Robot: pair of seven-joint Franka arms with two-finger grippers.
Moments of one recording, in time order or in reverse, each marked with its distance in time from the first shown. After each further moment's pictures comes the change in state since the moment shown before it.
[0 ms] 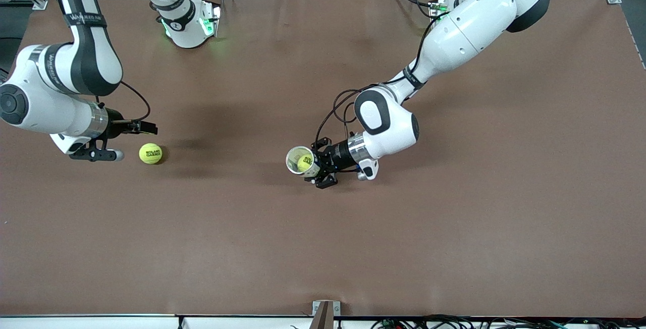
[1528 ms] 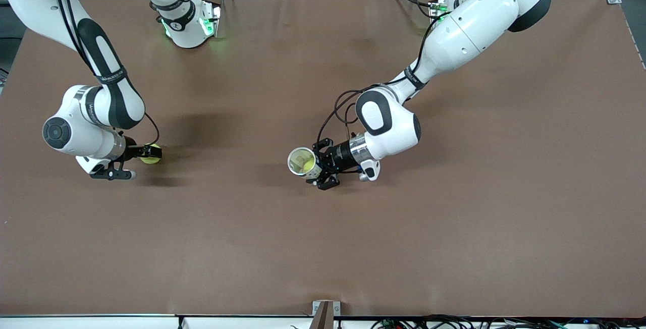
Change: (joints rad) left arm 0.006 -0.004 0.000 -0.002 0.000 0.000 0.000; right arm -0.071 0.274 0.004 -0.044 -0.042 0.354 -0.059
